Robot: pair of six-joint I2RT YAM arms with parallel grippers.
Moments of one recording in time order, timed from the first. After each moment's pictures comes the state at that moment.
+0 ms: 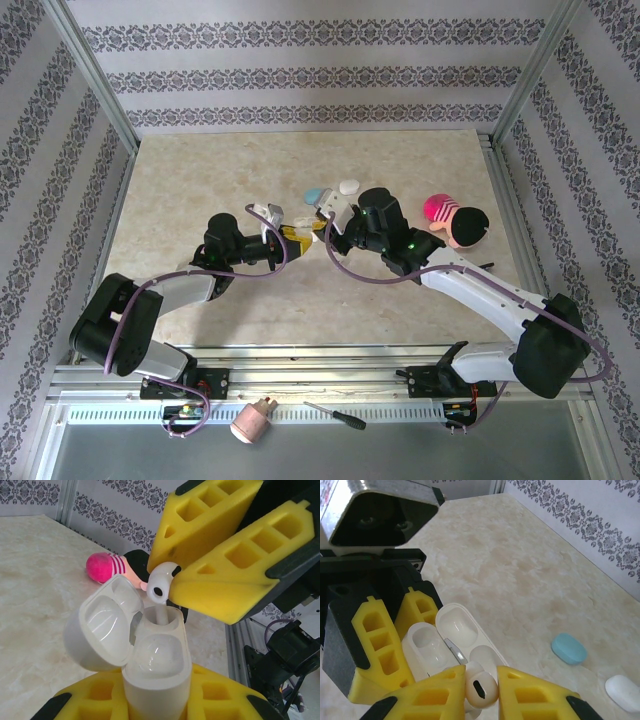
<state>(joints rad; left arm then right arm) -0.39 1.45 0.55 0.80 0.87 -0.33 0.70 1.30 0.97 -0.13 -0.24 -0.28</state>
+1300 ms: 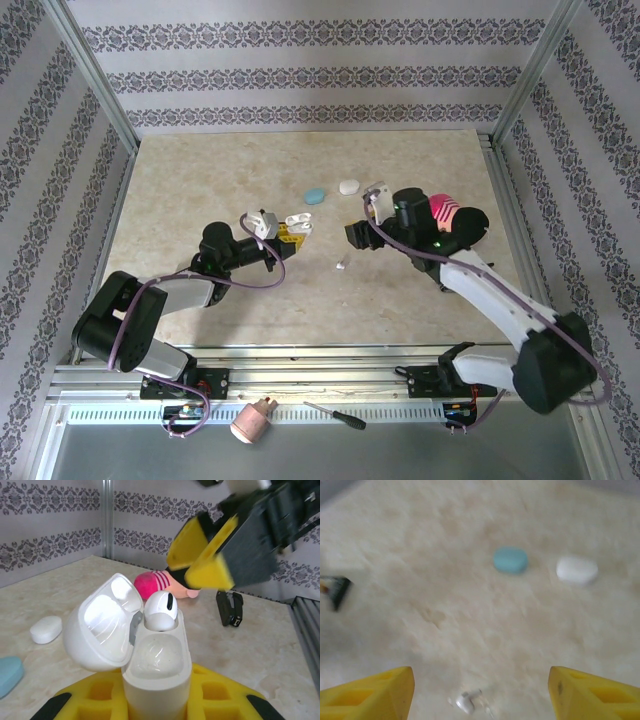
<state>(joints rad) -0.37 1.47 0.46 0.96 0.73 -0.04 0.47 1.27 0.88 -0.27 -0.18 0.06</state>
